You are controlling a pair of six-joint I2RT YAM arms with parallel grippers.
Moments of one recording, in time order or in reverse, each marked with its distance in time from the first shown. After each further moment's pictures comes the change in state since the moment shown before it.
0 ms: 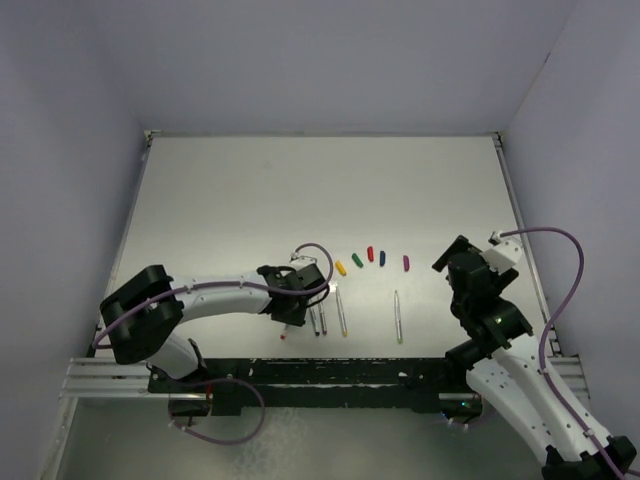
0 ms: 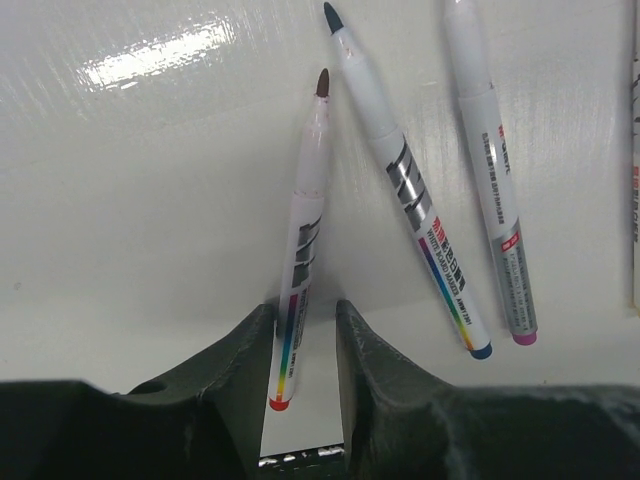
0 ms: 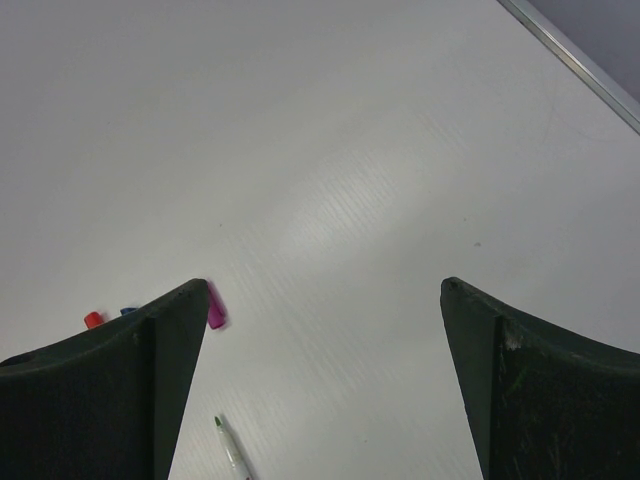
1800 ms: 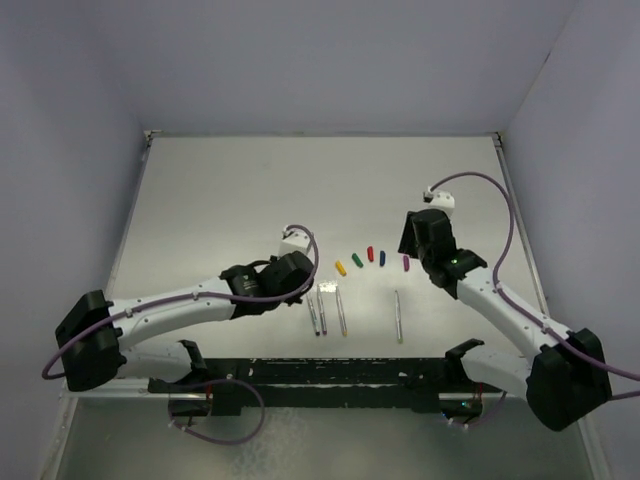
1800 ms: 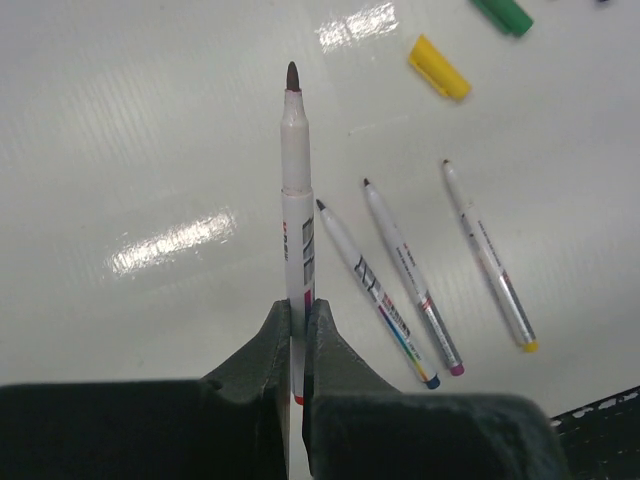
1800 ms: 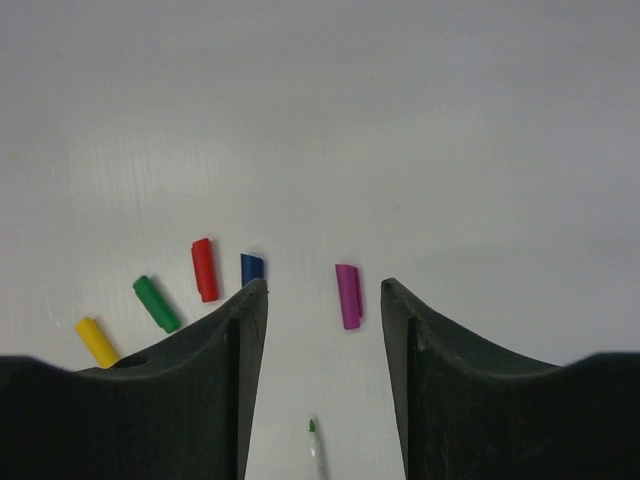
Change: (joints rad) left arm 0.001 -0.263 0.020 0.064 -0.239 0.166; right arm 0.001 0.531 0.130 0.359 -0.378 -0.276
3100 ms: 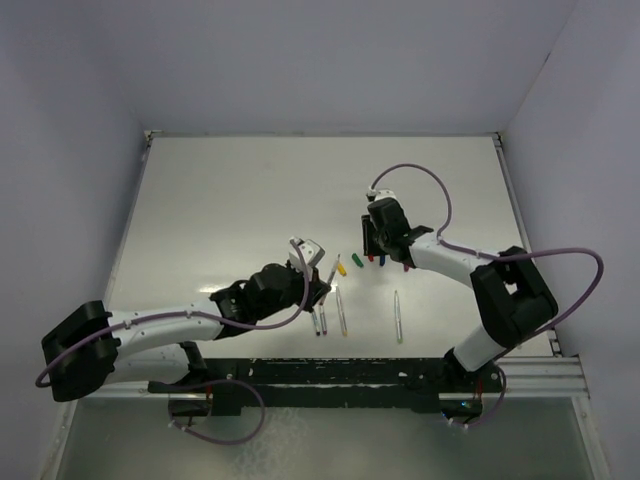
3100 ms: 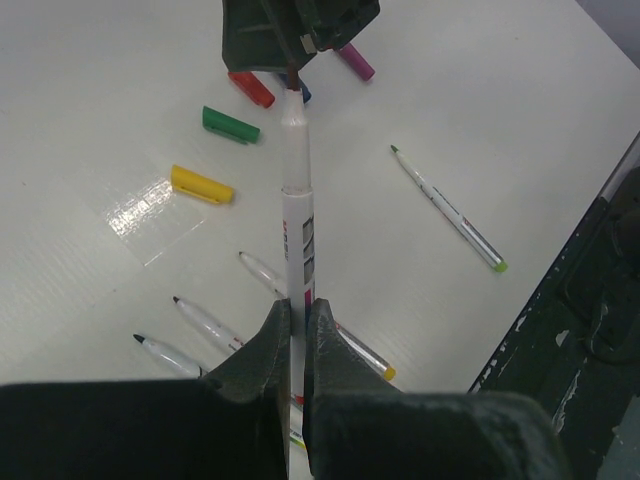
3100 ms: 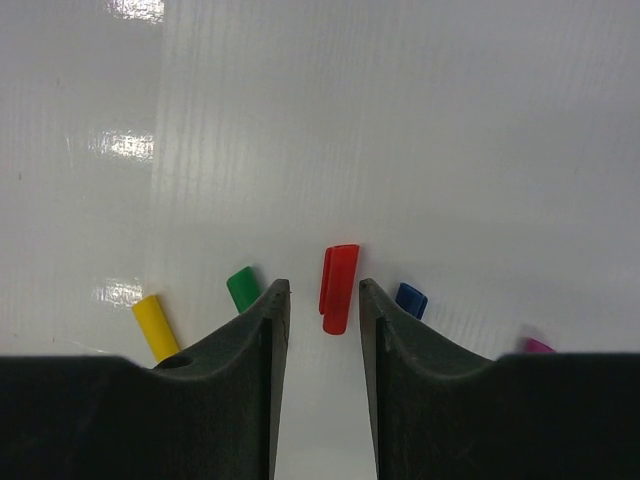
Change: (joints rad) left arm 0.000 -0.127 -0.336 0.829 0.321 0.259; right arm 0.105 0.508 0.207 0.130 -0.250 -0.089
